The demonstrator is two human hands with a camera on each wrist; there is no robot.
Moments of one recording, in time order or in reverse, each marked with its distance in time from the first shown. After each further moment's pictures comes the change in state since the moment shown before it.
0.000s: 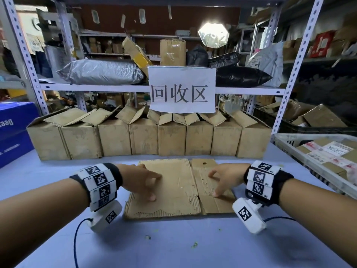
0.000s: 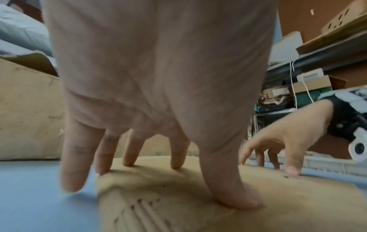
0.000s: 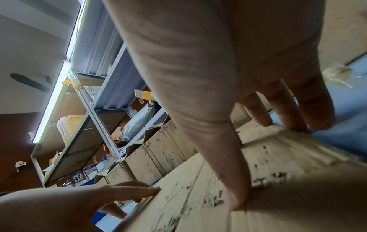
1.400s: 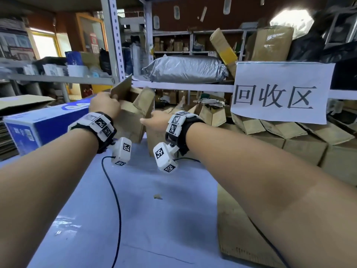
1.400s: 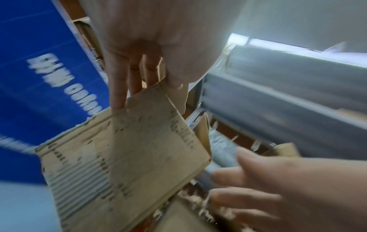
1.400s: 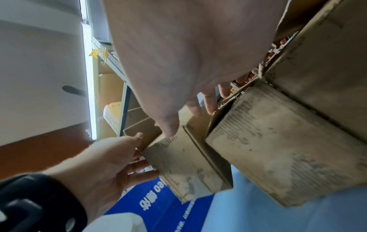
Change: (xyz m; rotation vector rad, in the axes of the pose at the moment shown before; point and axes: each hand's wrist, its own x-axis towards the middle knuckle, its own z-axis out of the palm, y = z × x) left_hand -0.068 -0.320 -0.051 -0.679 1.207 -0.886; right_hand 0.165 -0.416 -0.131 0.254 0.355 -0.598
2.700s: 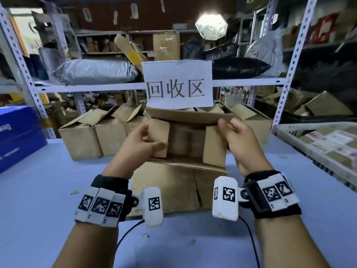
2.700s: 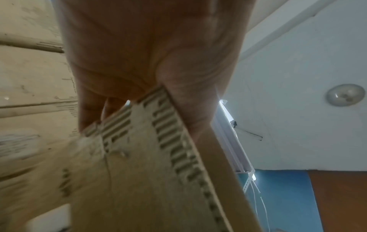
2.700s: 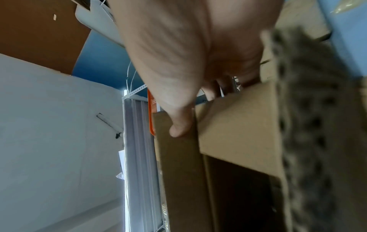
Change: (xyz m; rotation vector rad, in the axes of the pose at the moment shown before) left_hand -0.321 0.174 0.041 -0.887 -0.822 0.215; right_hand -0.410 0.213 -0.081 0.909 0.883 0.149
